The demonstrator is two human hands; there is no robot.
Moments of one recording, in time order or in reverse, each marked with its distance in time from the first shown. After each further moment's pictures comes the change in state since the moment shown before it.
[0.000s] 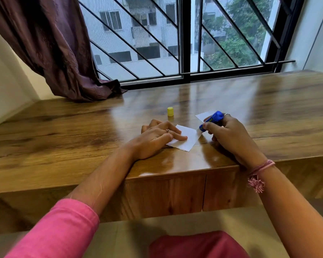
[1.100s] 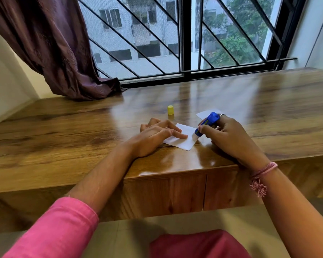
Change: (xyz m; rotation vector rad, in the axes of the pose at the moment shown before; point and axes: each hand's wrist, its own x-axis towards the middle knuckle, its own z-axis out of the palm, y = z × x) left_hand 0.001 0.000 -0.002 -0.021 -0.019 -0.041; right_hand -0.010 -0.009 0.000 -0.201 -0.064 -0.134
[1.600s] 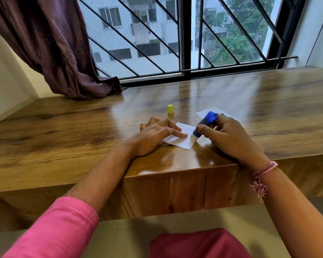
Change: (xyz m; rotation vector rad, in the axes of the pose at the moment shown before) left_hand -0.001 0.001 0.000 -0.024 -0.004 -0.009; right_hand -0.002 0.002 0.000 -0.044 -0.010 -0.076
